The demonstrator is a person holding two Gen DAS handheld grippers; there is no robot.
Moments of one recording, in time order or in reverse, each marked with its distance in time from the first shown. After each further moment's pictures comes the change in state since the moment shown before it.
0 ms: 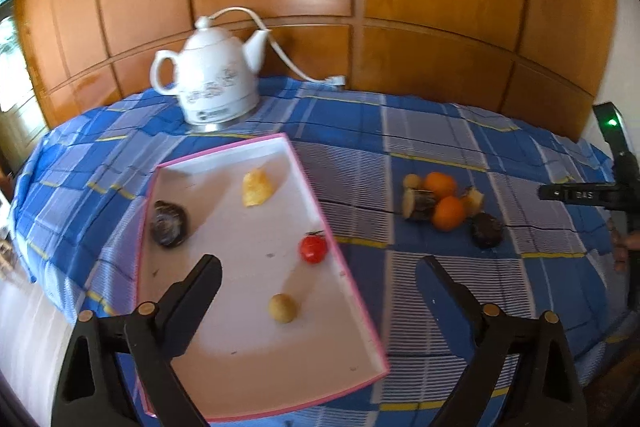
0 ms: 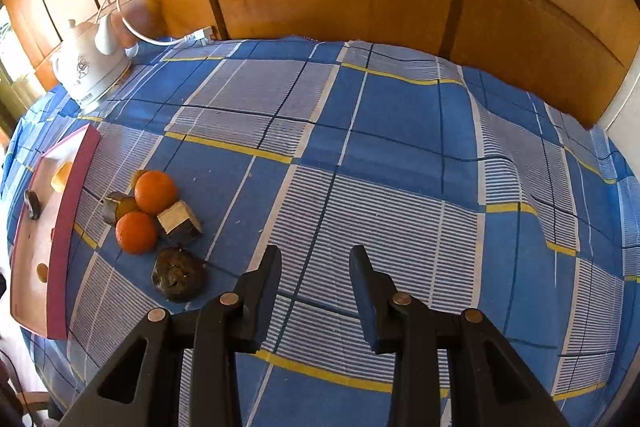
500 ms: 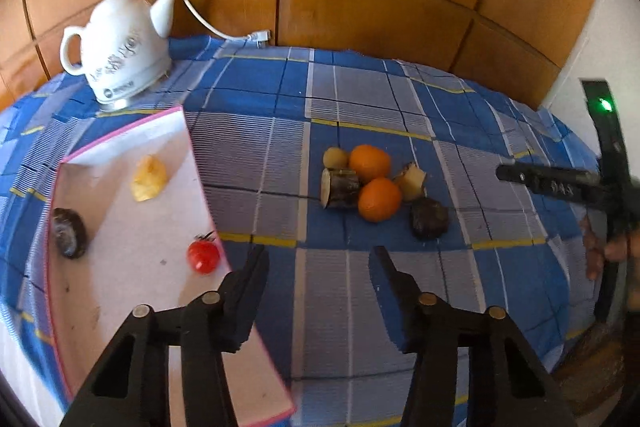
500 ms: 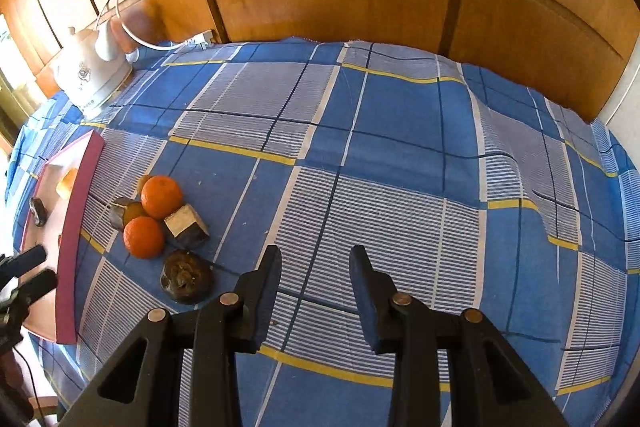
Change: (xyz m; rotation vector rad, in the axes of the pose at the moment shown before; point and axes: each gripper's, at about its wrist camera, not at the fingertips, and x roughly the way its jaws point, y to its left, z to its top) left arm 0.055 -0.047 0.028 0.024 0.190 -0.200; right arm -0.004 -0.001 0.001 0.025 -0.001 0.016
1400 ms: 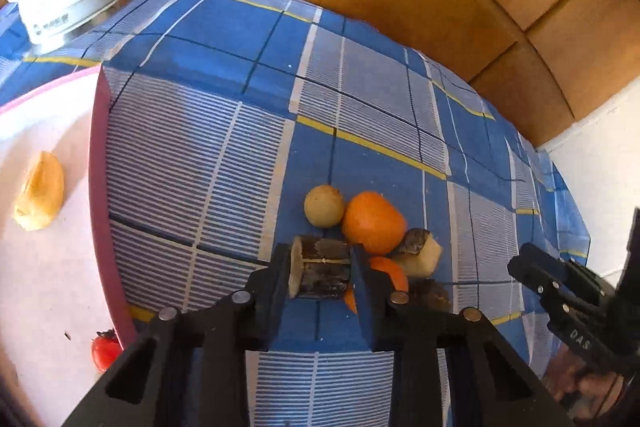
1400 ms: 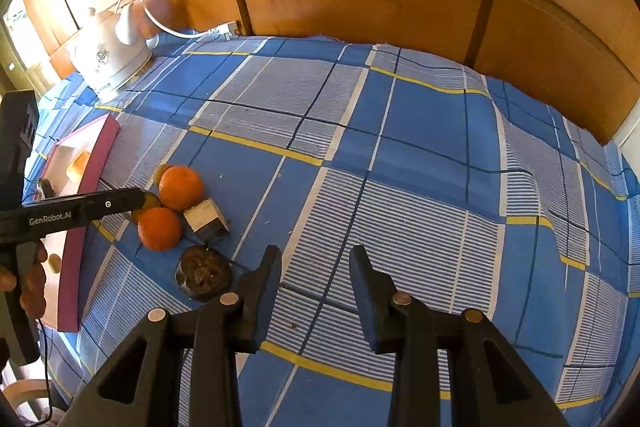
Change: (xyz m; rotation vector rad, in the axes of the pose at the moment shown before) left arm 0.091 0.017 0.058 -0.187 0.166 -0.179; right arm 0.004 0.017 0.002 -0.073 0.012 0.029
